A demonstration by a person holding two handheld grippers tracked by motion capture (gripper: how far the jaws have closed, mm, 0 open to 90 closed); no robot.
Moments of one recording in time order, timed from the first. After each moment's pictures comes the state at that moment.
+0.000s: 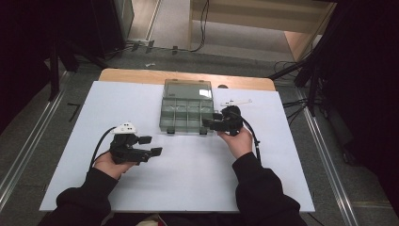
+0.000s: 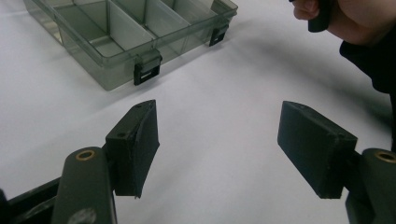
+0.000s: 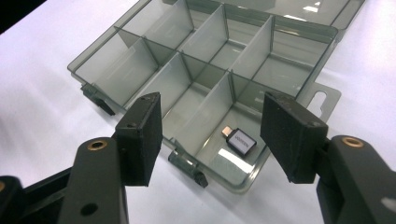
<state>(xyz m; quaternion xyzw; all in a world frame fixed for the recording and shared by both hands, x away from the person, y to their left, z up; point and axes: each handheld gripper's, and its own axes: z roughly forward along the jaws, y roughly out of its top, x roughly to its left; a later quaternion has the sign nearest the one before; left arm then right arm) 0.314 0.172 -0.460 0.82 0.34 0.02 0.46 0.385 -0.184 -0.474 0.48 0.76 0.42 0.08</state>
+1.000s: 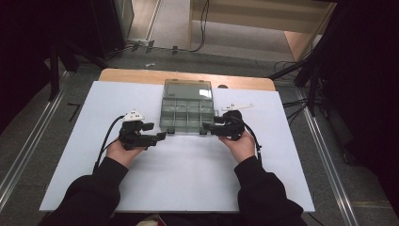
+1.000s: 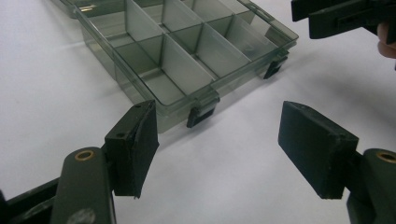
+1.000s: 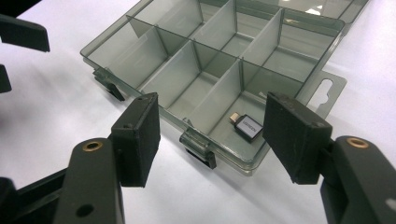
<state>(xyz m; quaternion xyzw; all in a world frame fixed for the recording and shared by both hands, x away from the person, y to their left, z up) 0.356 0.155 -0.468 0.80 0.38 0.07 0.45 0.369 -0.185 -0.473 0.46 0.77 0.43 0.09</state>
